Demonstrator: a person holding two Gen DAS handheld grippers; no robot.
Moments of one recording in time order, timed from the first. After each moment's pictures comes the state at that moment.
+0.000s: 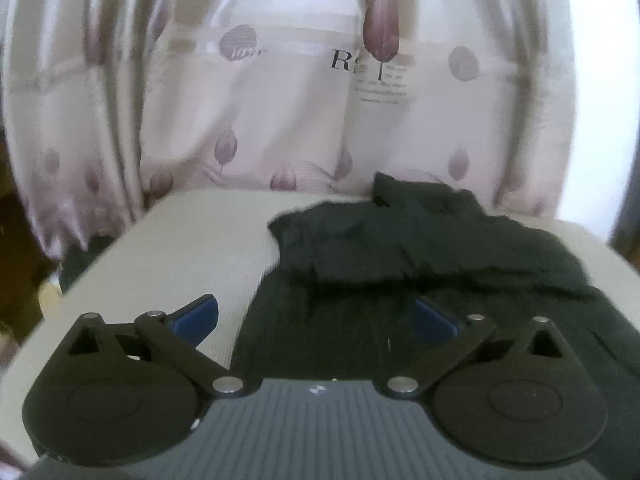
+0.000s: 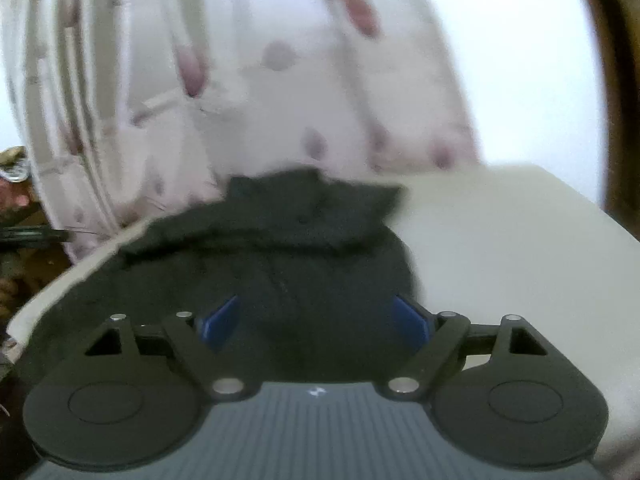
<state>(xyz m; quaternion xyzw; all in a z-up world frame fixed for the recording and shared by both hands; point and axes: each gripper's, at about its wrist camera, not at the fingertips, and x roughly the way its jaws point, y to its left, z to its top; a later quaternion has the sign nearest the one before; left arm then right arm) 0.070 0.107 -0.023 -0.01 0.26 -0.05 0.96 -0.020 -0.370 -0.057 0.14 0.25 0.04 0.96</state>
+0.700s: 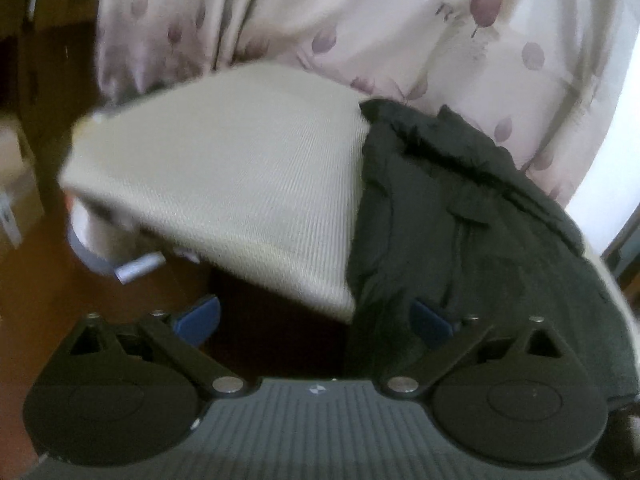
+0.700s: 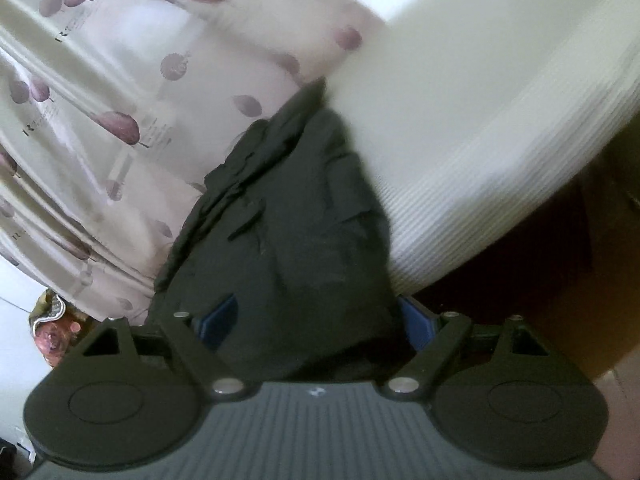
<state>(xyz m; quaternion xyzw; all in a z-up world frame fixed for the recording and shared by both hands) -0.038 0.222 -0.115 -0.17 0.36 -0.03 0.92 -0.071 -0.395 -0.156 0.44 0.29 0.05 0.85</state>
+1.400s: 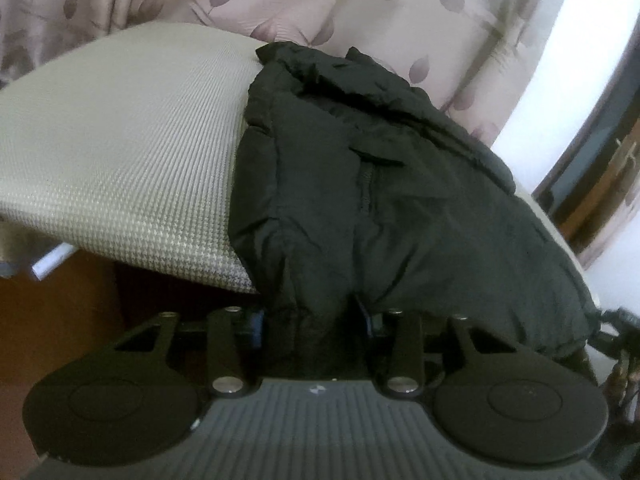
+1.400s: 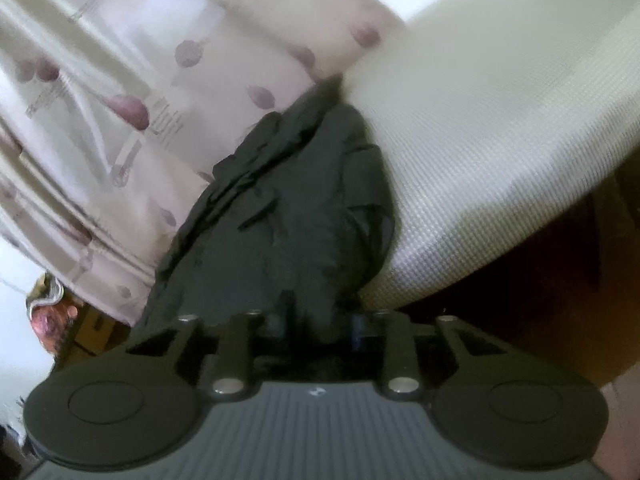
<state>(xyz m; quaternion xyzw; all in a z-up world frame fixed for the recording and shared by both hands) -0.018 0.181 -0.134 -0.13 0.39 -0.16 0.90 -0.066 -0.386 -0.152 0.42 0.28 0.06 0.86</state>
